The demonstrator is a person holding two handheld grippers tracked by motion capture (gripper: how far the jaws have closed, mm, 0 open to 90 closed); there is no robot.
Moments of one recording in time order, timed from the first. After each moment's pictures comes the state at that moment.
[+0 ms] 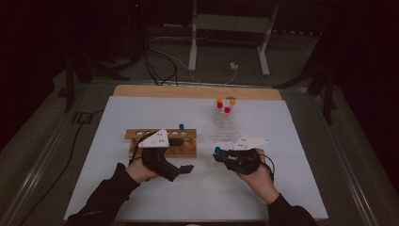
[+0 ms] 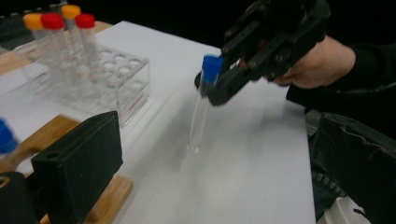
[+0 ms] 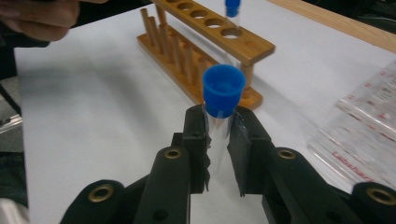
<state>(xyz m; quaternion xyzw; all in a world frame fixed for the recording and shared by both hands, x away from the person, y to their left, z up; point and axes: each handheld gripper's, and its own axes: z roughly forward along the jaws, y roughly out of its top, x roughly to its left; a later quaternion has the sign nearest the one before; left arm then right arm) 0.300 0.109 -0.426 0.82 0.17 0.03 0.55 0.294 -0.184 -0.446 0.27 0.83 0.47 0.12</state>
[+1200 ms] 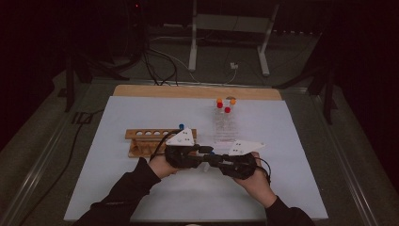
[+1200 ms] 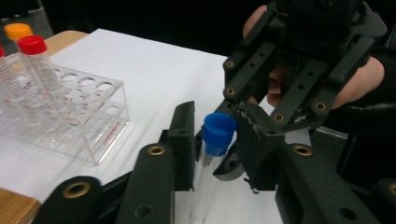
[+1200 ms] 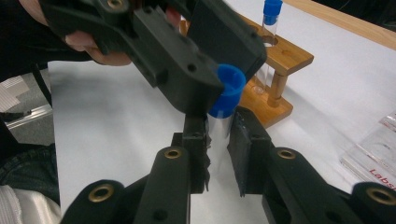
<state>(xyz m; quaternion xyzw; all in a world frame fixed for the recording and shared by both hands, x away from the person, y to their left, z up) 0.311 0.054 -0.428 0.83 0.12 0.04 0.54 0.282 -0.172 -0.442 0.24 0.84 0.48 0.10</state>
